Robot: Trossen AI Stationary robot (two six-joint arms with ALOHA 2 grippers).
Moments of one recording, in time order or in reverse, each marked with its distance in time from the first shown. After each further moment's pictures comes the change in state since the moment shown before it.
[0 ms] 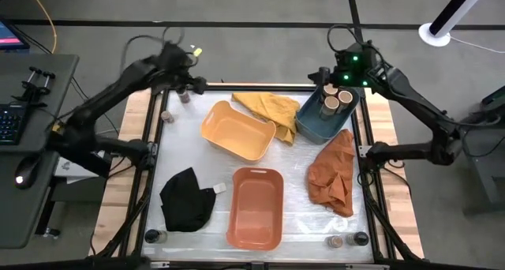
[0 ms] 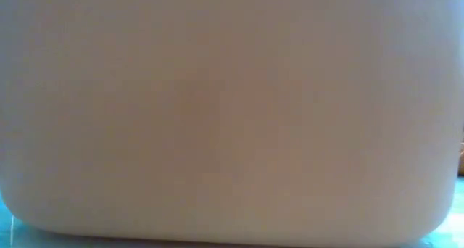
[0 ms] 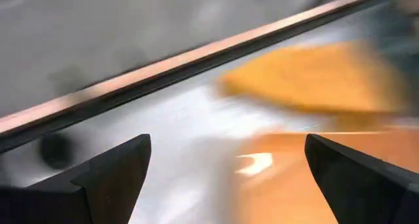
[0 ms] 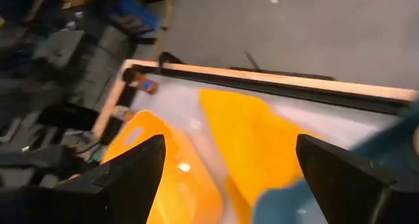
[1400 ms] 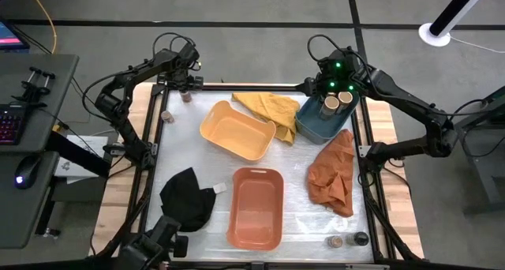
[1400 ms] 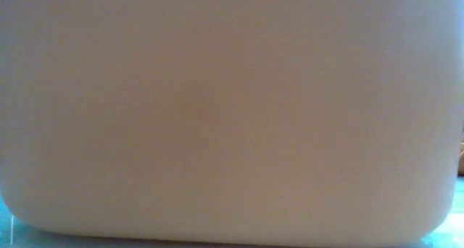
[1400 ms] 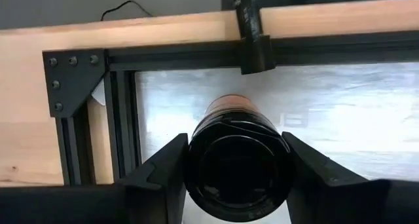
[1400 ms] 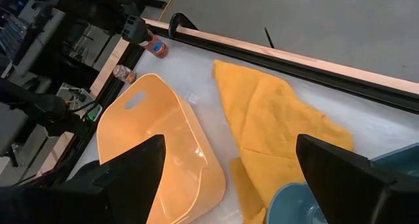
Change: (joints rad) left arm 0.218 0.454 0.049 -0.097 -0.256 -0.121; right arm 0.124 0.086 -0.001 0.027 0.020 -0.074
